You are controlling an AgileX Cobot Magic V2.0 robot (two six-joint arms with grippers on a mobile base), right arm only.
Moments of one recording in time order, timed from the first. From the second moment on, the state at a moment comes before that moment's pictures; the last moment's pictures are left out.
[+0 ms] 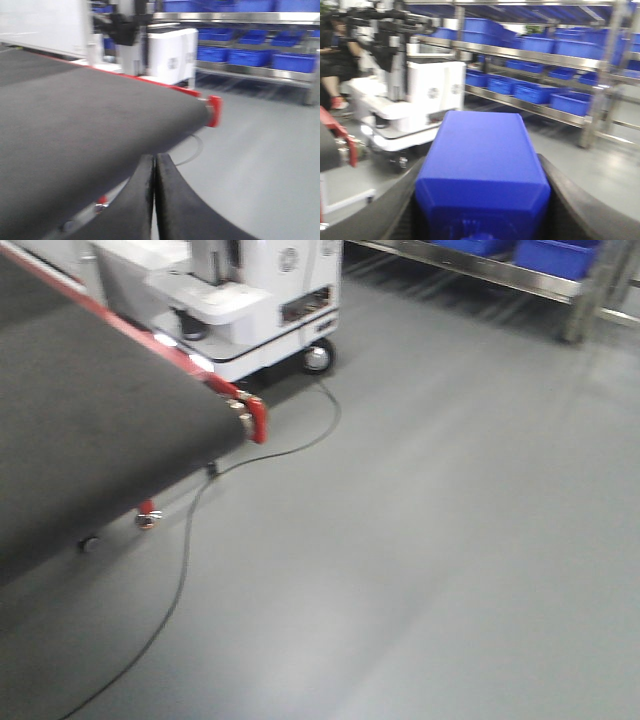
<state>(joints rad) -0.02 0.09 -0.32 0.02 0.32 -0.11</state>
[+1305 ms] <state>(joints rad) -0.02 0.09 -0.32 0.02 0.32 -0.11</state>
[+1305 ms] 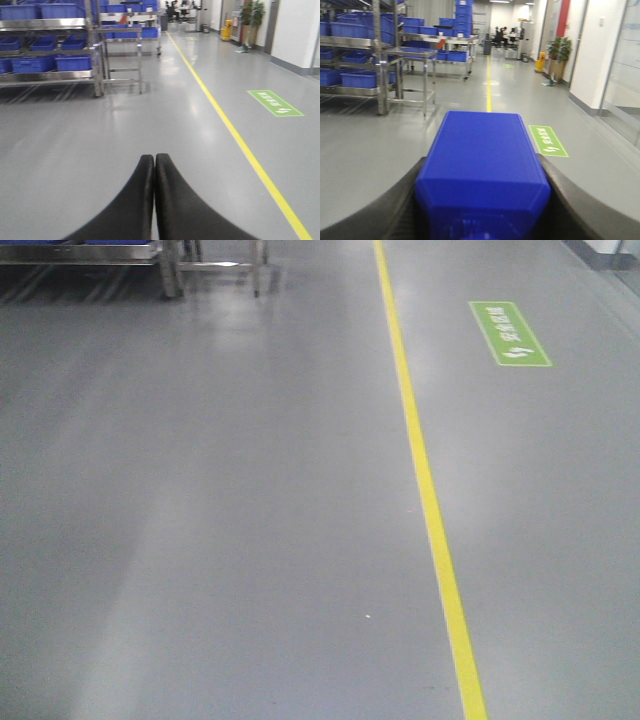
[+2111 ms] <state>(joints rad) -0.02 0.09 -0.32 0.02 0.32 -0.11</state>
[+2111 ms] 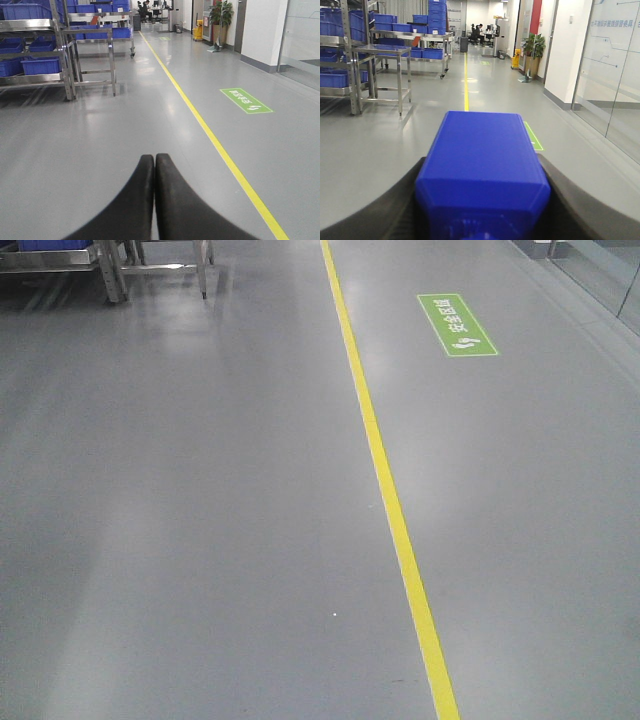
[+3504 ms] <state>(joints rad) -0.02 0.09 -0.32 0.02 0.32 -0.11</state>
